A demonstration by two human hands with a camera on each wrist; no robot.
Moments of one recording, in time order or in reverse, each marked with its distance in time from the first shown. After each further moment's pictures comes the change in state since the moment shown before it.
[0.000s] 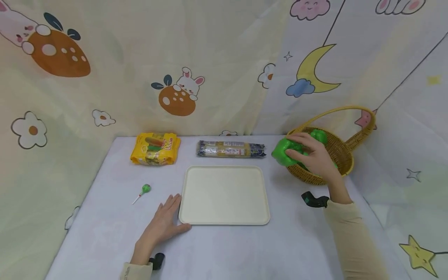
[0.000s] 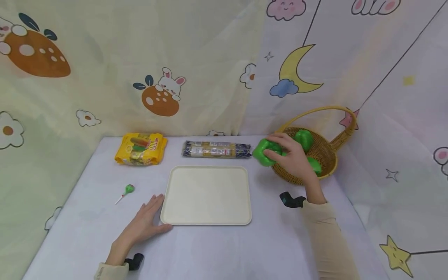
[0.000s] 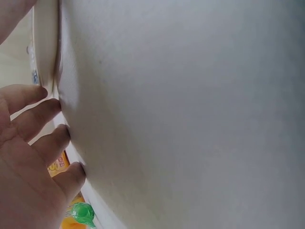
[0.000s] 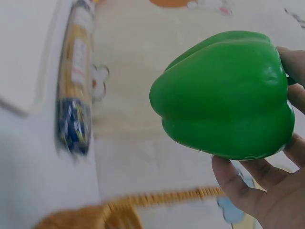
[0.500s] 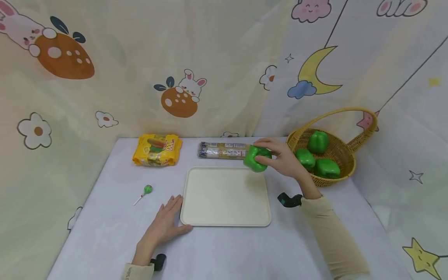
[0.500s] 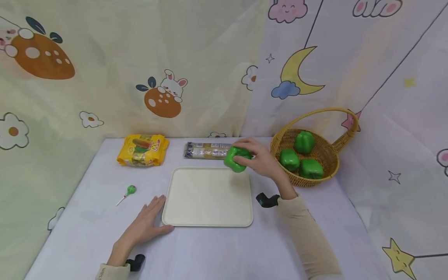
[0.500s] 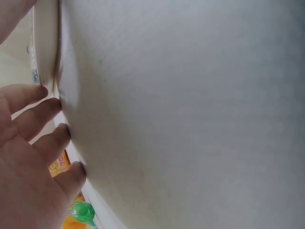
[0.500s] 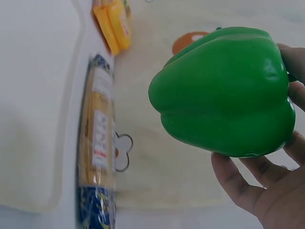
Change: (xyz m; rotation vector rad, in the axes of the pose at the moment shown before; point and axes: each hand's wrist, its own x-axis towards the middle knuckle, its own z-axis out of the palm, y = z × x) left_hand 0.000 -0.001 0.001 0.006 0.008 0.002; right_hand 0.031 -0.024 0.066 0.101 -0.212 -0.075
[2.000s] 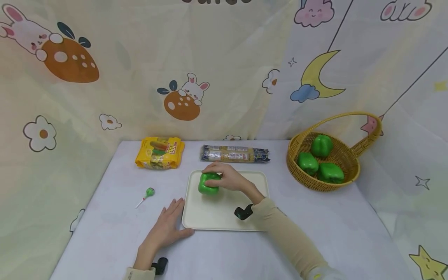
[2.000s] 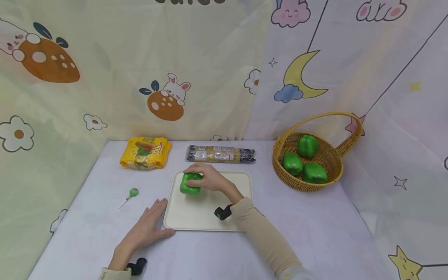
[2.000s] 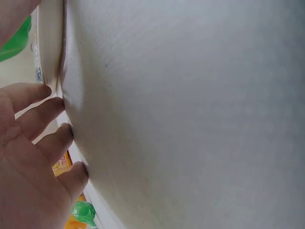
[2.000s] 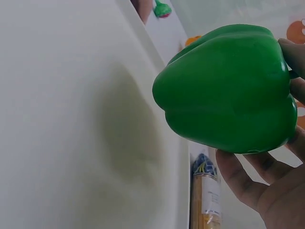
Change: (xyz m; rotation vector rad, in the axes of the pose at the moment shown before) left_hand -0.002 0.002 0.000 -0.032 0.013 0.003; right_hand 0.060 0.002 0.155 0.132 -0.294 -0.031
